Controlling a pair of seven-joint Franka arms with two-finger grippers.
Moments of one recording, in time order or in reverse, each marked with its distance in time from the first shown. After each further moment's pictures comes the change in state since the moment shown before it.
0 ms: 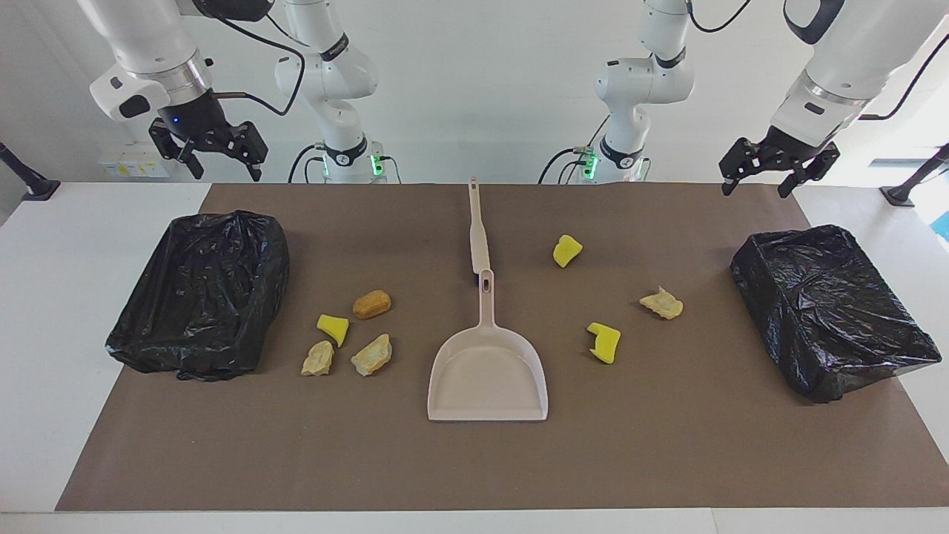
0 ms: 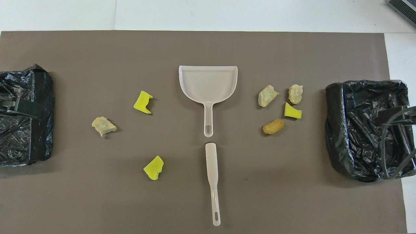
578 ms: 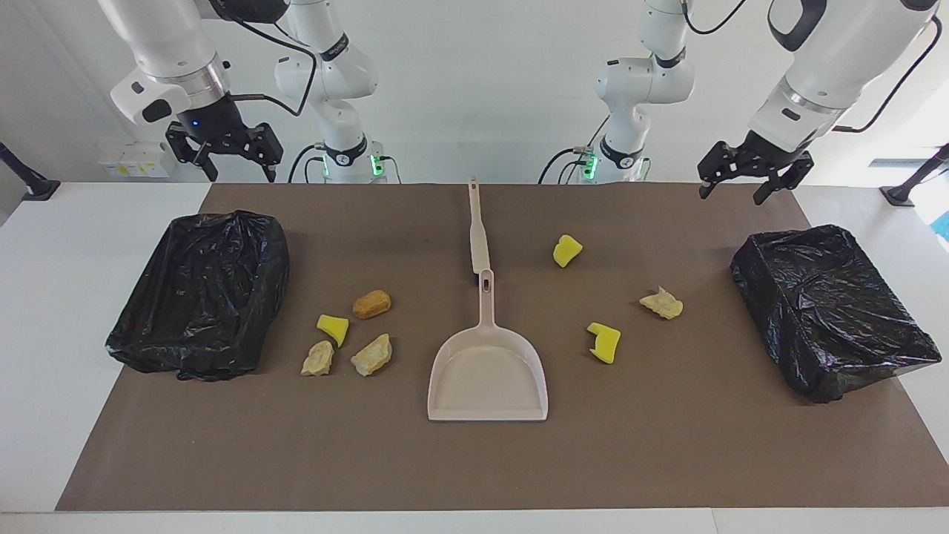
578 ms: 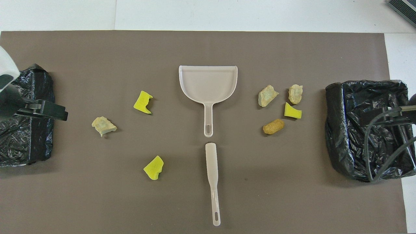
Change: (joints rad) left arm -0.083 -0.037 -0.013 -0.119 -0.052 0.128 -0.002; right arm 0.044 0.004 0.059 -0.024 0.019 0.044 0.064
